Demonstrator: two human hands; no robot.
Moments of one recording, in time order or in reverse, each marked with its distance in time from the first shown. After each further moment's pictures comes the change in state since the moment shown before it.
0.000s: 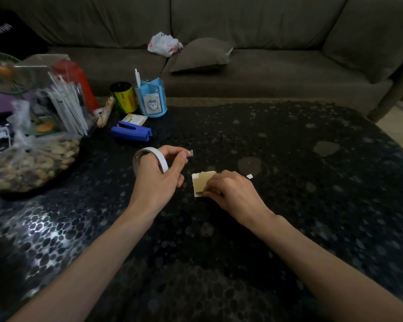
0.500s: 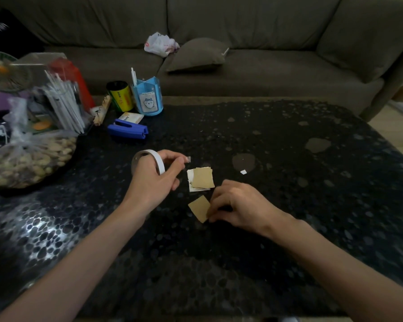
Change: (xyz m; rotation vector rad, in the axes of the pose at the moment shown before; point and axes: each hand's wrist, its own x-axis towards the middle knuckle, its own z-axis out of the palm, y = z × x) left_hand -0.011 0.001 -0.005 0.077 -0.118 -0.062; right_hand -0.031 0.000 -0.032 0.085 -0.327 -0.090
